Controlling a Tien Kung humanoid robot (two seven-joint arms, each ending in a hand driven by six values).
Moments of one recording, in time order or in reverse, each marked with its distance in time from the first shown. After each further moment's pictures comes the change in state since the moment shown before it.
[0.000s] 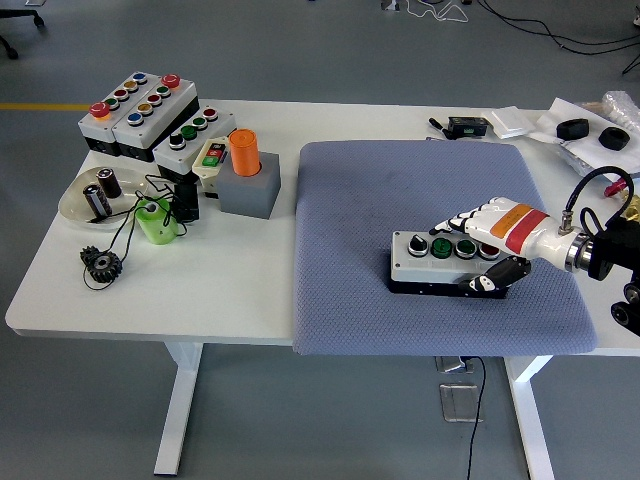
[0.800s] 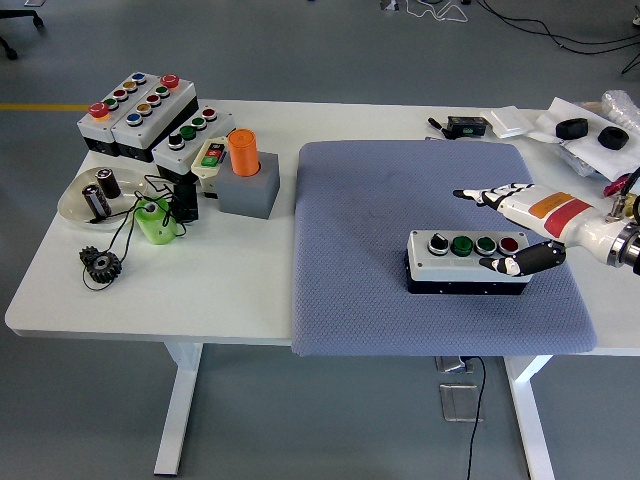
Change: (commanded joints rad) left arm 0.010 0.001 -0.003 -0.001 0.012 -0.001 0.003; right arm -0.146 -0.207 0.257 0.338 0.181 0.110 -0.122
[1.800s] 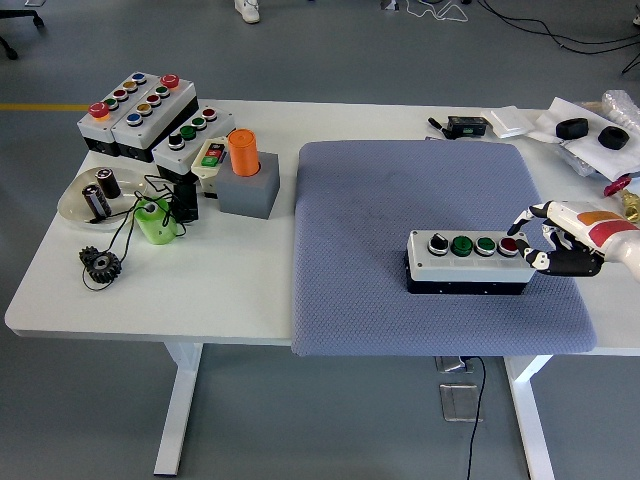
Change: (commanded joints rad) left arm -0.013 -0.001 -0.012 -0.002 0.022 0.002 0.008; right arm -0.154 -0.045 0.092 0.034 0.089 -0.015 -0.124
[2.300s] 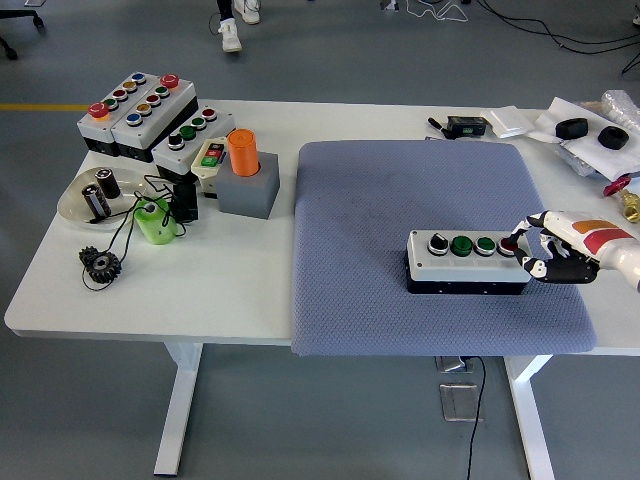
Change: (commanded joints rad) left arm -0.002 -0.001 -0.002 0.000 0.003 0.000 0.003; right arm 0.007 0.022 -0.029 -0.043 -0.002 0.009 -0.003
